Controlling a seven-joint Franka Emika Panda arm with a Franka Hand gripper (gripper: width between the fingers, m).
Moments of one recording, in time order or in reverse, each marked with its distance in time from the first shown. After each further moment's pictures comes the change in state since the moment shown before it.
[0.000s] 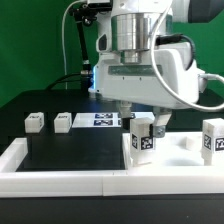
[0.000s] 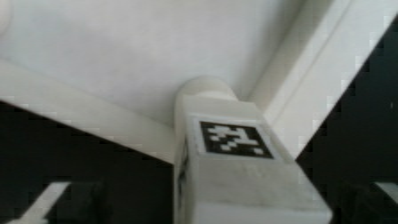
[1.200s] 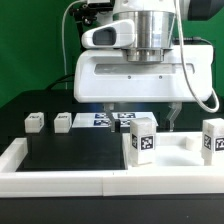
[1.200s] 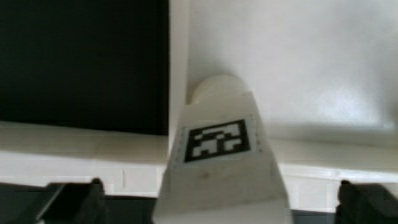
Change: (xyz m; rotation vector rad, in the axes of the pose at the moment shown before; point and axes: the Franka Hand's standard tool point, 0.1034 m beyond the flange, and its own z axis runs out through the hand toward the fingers) arm 0.003 -0.001 -0.003 -0.033 -0.022 -1.054
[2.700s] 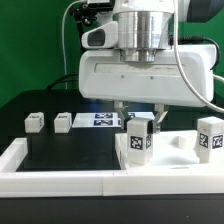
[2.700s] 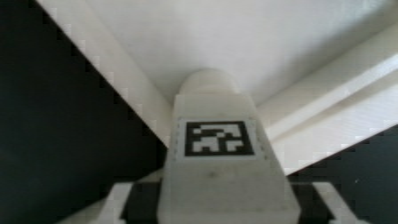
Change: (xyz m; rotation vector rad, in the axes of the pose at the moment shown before) arm -0.002 0.001 0.002 0.003 0.013 0.770
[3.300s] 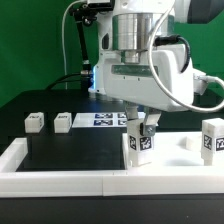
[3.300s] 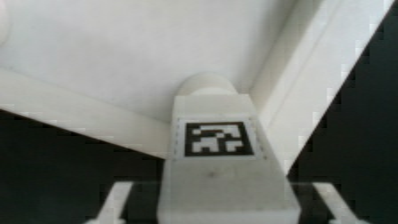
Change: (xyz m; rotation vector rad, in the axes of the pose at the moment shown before) arm 0.000 0.000 0.000 0.000 -0.002 0.557
